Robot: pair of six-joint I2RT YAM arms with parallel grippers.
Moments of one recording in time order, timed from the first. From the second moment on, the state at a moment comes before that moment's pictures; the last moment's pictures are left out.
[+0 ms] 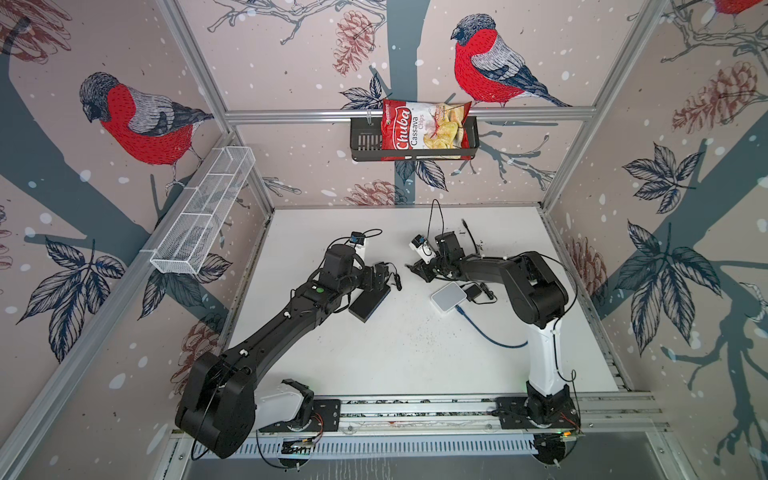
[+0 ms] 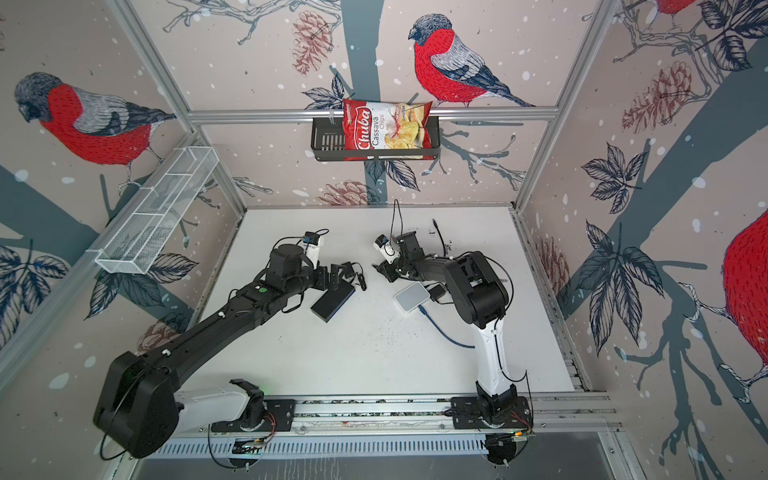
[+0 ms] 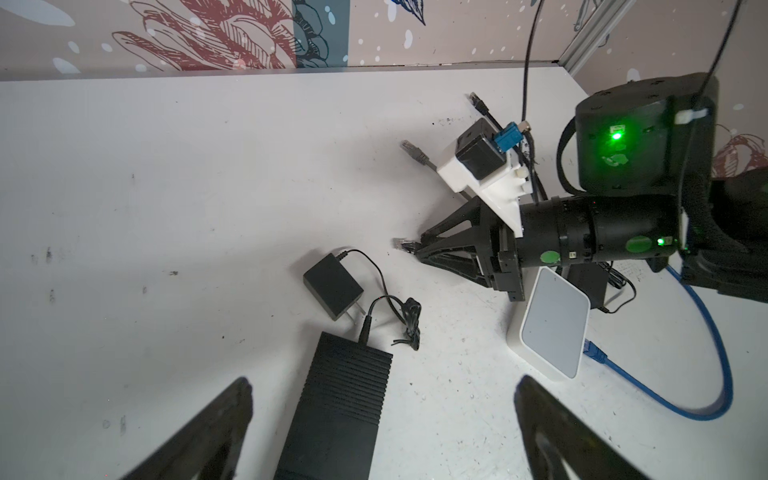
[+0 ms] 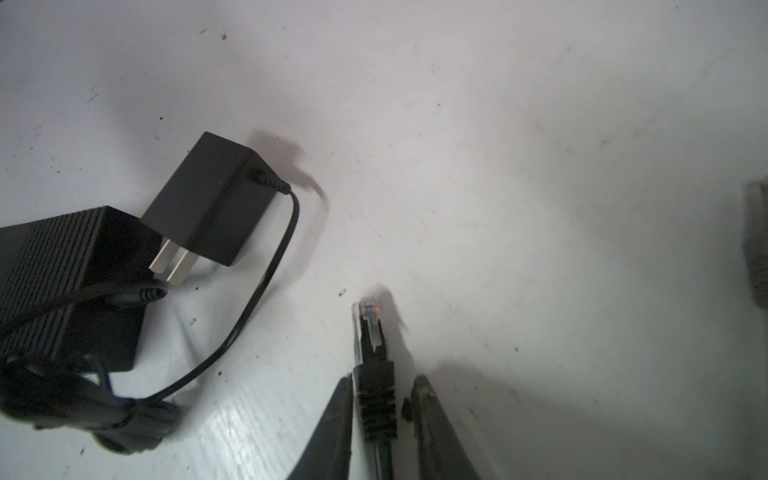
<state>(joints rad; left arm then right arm) -0.45 1.25 0.82 -0.15 0.10 -0.23 0.53 2.14 1.27 0.07 -0.43 -0.21</state>
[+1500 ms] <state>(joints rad) -0.45 1.30 0.82 -0.19 0.05 -0.26 0.54 2.08 1.14 0.19 -0.42 -0.24</state>
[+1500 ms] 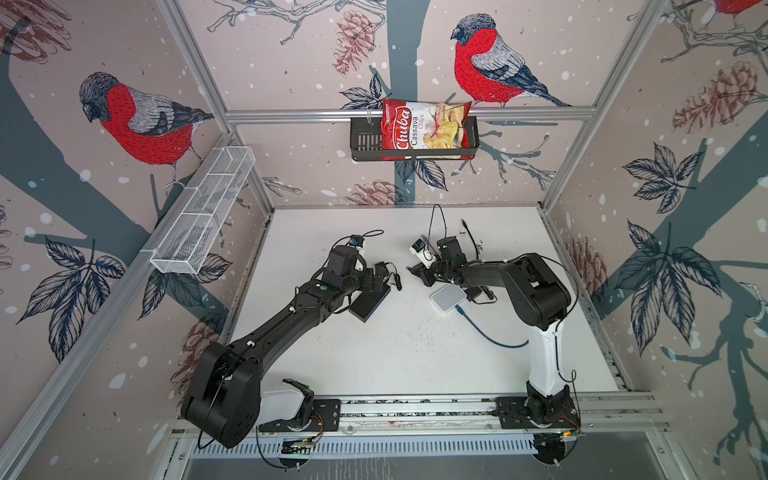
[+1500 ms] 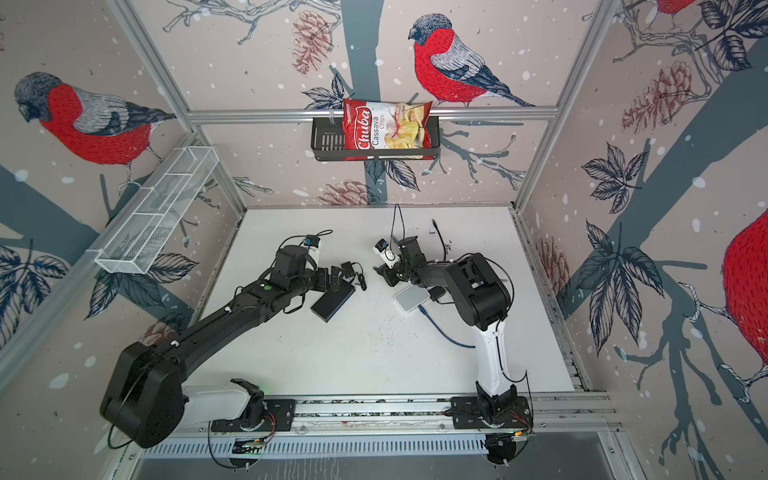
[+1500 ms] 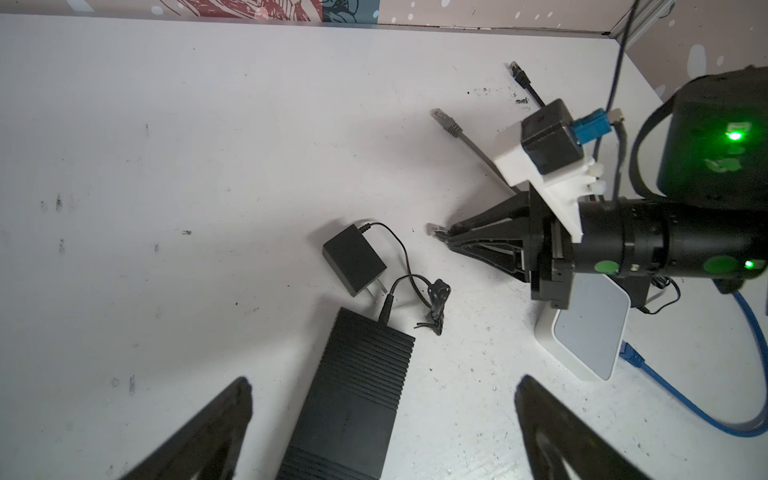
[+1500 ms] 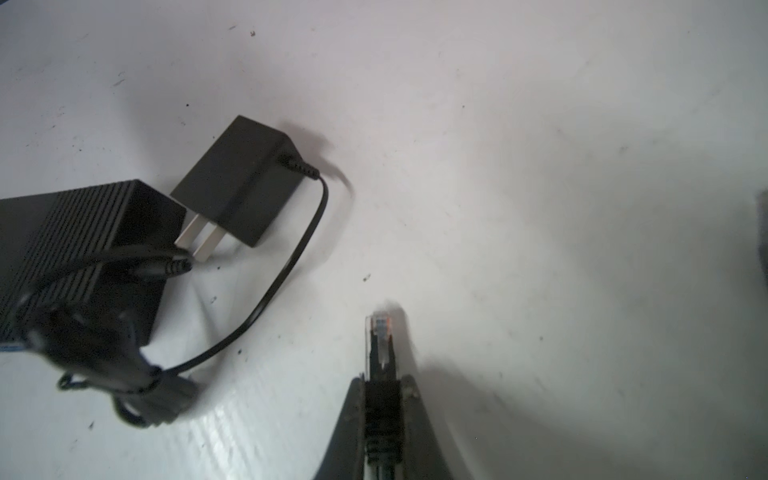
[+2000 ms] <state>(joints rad) -0.45 1.34 0.84 -0.23 -0.03 -0.31 0.65 1.78 0.79 0.35 -0.29 -0.32</state>
